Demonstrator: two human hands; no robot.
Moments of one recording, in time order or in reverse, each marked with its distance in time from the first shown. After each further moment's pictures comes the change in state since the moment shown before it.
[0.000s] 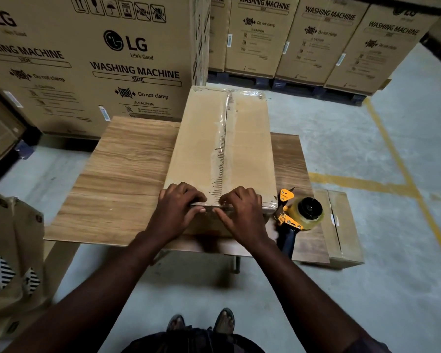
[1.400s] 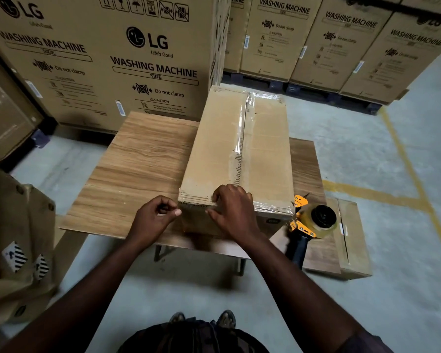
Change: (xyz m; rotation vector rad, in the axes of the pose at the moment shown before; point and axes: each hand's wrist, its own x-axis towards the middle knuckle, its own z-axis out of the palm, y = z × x) left_hand -0.053 -0.065 -0.017 -0.595 0.089 -0.525; right_hand 0.029 -0.046 0.021 0.036 -0.206 0.037
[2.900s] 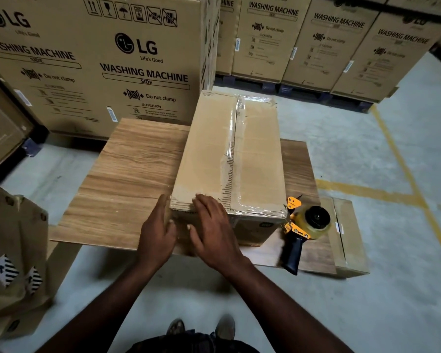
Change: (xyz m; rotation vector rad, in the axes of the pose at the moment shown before) left_hand -0.022 0.027 0.037 0.276 0.151 0.119; right_hand -0.032 -0.022 0.017 0.134 0.041 -0.155
